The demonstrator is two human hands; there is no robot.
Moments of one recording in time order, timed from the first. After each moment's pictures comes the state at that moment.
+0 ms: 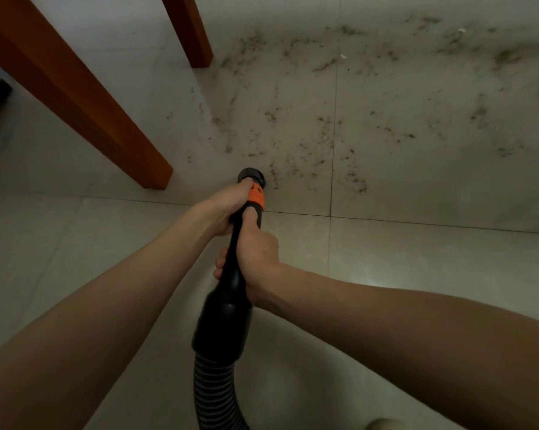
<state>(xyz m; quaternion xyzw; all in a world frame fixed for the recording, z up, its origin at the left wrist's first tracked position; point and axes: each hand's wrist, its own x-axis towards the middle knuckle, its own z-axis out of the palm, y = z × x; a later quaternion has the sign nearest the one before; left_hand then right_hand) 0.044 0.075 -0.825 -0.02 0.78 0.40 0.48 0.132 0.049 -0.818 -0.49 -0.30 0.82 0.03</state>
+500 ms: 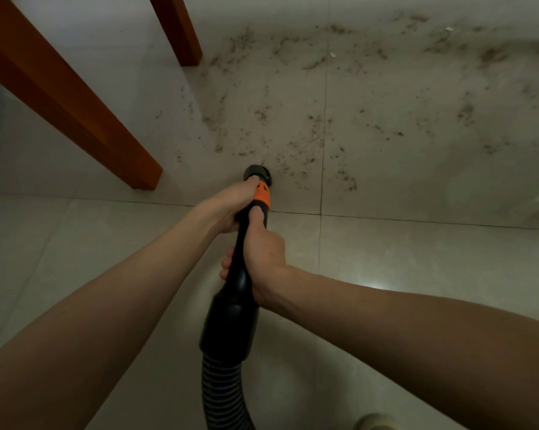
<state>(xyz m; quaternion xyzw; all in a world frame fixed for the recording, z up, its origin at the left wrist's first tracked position) 0.054 0.092 -0.832 0.01 0.77 0.38 0.50 0.148 0.061 -0.821 -0.50 -0.31 0.81 0.05</state>
